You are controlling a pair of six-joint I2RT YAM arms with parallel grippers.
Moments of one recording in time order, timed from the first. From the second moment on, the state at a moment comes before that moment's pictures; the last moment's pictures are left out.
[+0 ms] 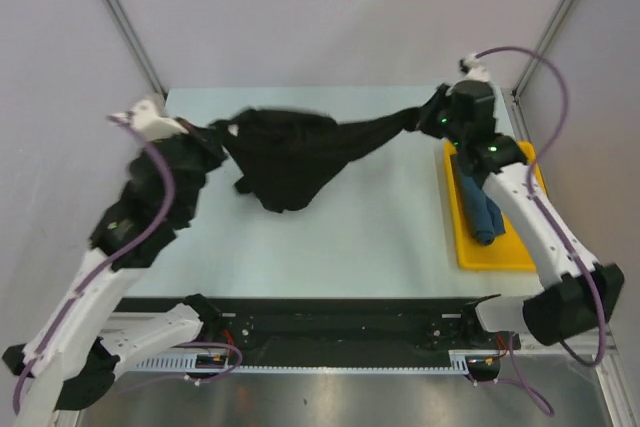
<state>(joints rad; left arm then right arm) -0.67 0.90 1.29 -0.60 -0.69 -0.64 0.34 1.34 1.31 -0.35 0.07 0.56</state>
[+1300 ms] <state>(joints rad) -0.13 1.48 1.95 -0.37 -0.18 -0.57 0.36 1.31 1.74 -0.22 -0.08 0.71</state>
